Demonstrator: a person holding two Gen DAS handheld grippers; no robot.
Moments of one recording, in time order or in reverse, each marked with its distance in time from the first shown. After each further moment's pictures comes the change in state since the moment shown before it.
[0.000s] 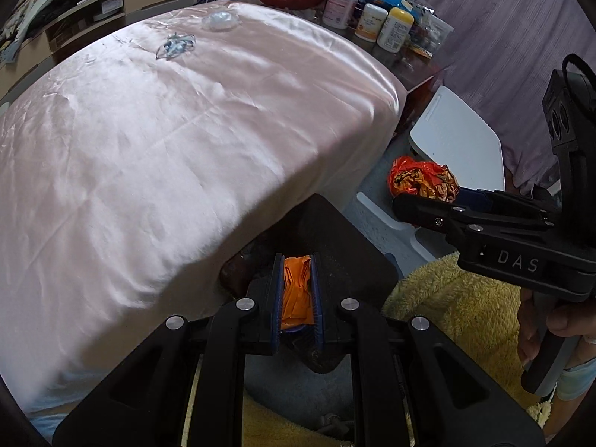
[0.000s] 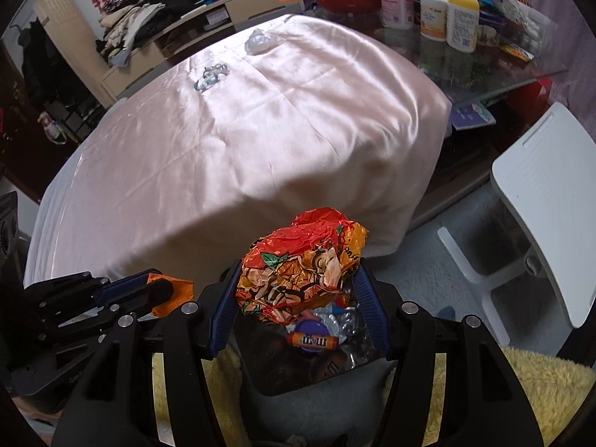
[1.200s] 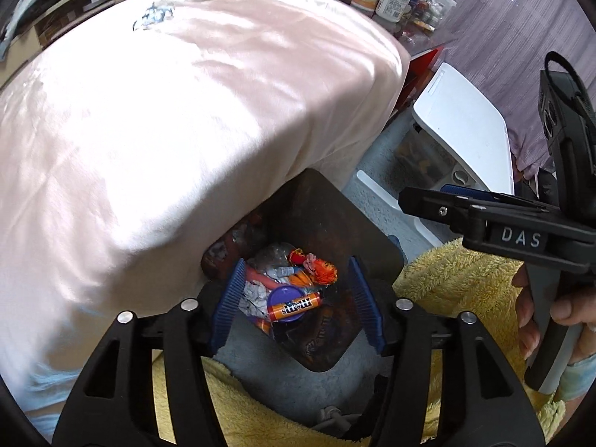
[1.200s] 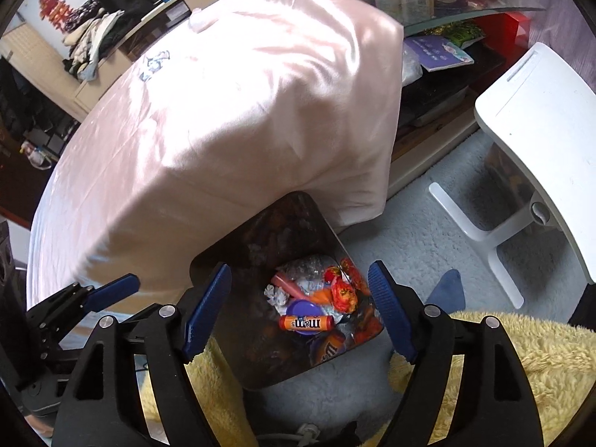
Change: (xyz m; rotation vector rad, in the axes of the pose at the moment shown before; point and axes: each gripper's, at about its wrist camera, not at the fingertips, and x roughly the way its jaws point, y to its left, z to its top) left arm 0.027 -0.008 -0.002 0.025 0.058 0.018; right arm 0.023 -0.040 -0.014 0.136 0.060 -0.009
